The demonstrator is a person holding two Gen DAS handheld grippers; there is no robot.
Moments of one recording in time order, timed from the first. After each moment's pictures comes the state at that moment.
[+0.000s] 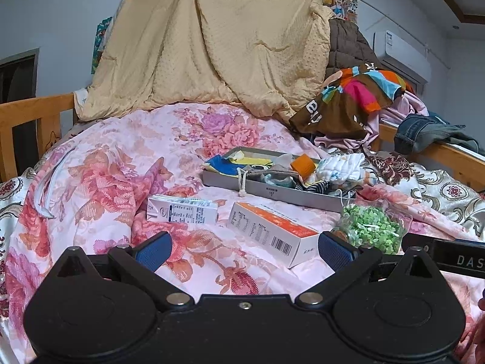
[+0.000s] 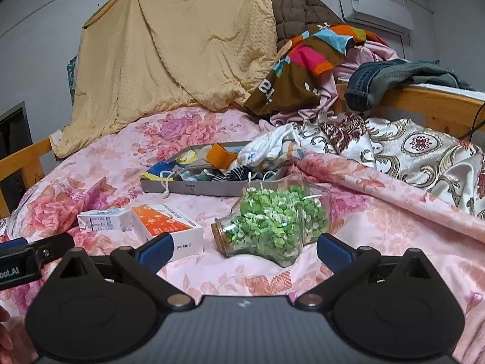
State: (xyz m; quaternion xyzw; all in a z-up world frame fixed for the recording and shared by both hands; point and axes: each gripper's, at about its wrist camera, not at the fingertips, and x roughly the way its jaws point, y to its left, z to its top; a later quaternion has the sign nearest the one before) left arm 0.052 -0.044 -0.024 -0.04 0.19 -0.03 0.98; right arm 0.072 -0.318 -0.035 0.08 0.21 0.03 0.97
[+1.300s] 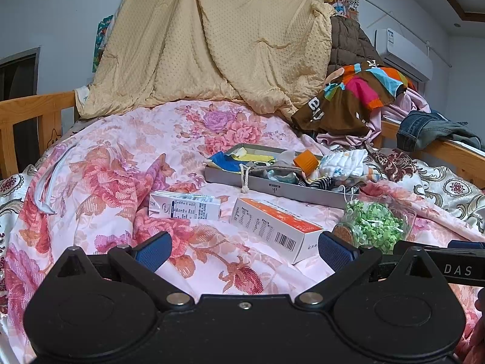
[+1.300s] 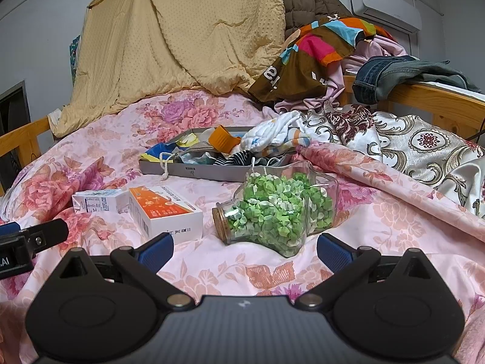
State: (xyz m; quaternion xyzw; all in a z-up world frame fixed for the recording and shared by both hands) left arm 0.054 -0.042 -0.028 -0.04 0.19 -0.03 0.98; right arm 0.080 -0.306 -0.043 0.05 0.23 0.04 0.97
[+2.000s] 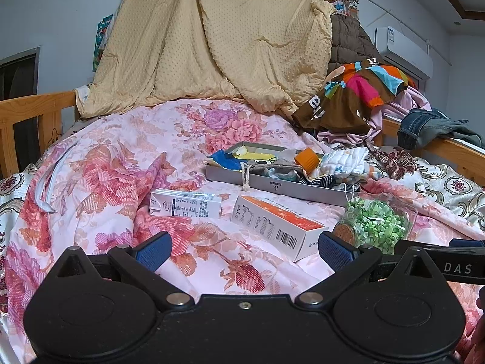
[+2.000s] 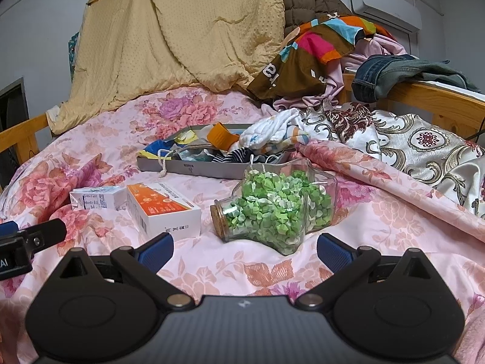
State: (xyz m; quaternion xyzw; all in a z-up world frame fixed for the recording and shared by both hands) left arm 0.054 -0.041 -0.031 -0.04 0.19 -0.03 0.98; right arm 0.080 -0.306 -0.046 0.05 0.24 0.03 0.97
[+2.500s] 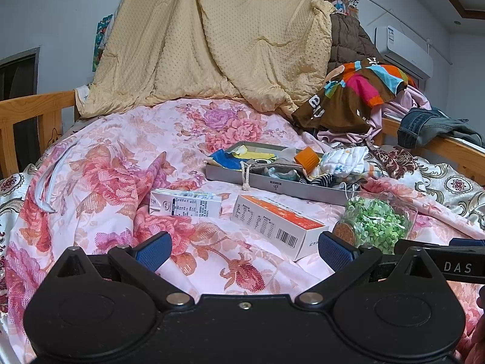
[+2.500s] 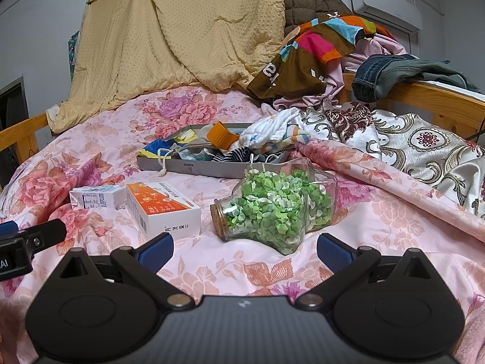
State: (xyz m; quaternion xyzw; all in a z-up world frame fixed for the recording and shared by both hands) left arm 0.054 -0.041 -0.031 -0.04 0.19 -0.03 0.98; right arm 0.080 -0.306 -0.046 0.05 0.24 0.03 0.97
